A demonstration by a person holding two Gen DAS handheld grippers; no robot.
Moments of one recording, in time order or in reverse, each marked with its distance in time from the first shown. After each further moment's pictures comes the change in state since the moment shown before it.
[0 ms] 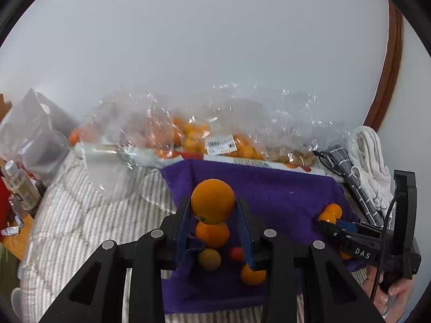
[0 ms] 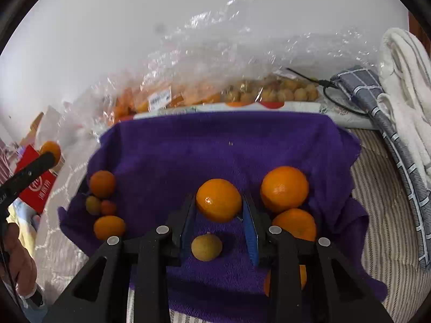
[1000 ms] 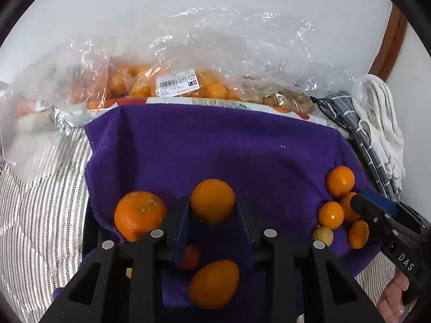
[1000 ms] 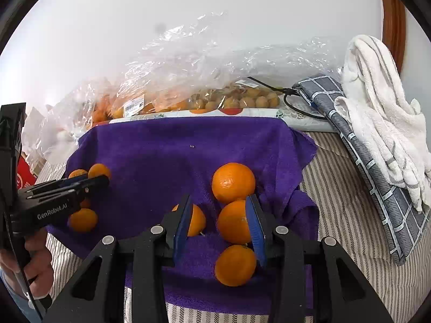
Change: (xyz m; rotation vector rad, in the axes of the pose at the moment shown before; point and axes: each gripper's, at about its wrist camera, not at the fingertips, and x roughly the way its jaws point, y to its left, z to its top) left arm 0.086 -0.053 -0.021 0.063 0.250 -0.032; right arm -0.026 -0.025 -0.015 0.001 -0.075 -0.129
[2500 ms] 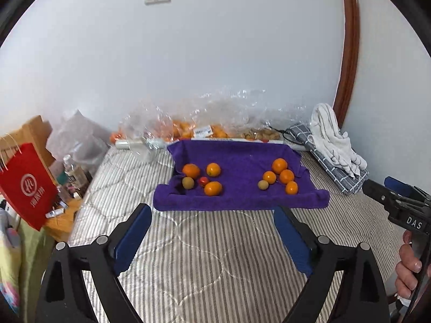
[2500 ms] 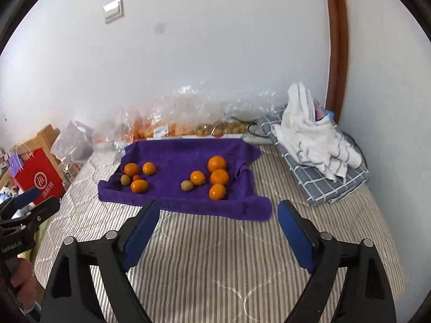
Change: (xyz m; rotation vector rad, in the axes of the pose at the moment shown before) left arm -0.264 -0.042 -0.129 0.036 -0.297 0.163; right arm -0.231 -0.011 -0.078 0.001 -0.176 -0.034
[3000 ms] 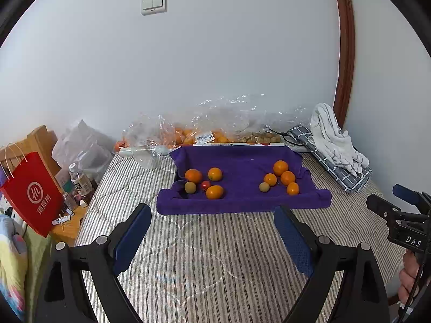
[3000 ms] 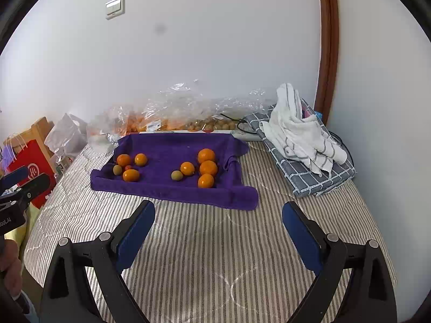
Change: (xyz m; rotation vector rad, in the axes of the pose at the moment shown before) left arm -0.004 -0.013 -0.004 0.029 -0.026 0.028; right arm -0.010 -0.005 -0.022 -0.025 -0.004 -0.056
